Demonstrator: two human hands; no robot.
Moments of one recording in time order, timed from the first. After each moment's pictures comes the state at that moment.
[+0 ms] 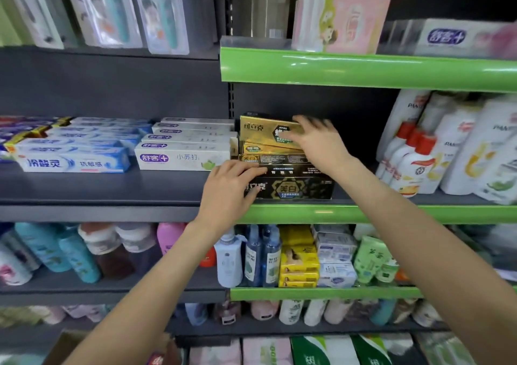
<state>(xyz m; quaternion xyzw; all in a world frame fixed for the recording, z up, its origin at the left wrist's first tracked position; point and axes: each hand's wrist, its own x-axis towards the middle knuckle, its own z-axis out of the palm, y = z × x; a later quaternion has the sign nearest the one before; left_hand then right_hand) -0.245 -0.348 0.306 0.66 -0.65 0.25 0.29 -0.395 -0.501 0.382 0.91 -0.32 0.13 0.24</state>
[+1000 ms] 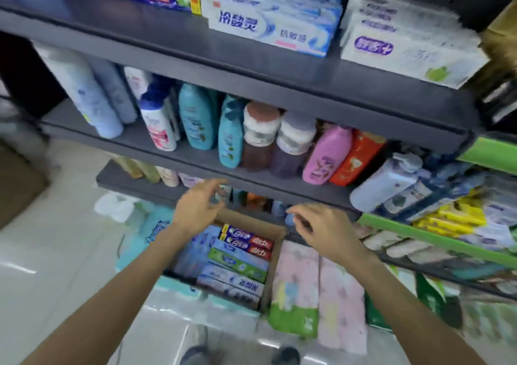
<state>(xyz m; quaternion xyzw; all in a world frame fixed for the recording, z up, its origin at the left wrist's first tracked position) 0.006 -0.050 0.091 0.85 -0.42 -0.12 0.30 -0.214 -0.212 0.139 0.97 -0.17 0.12 -0.12</state>
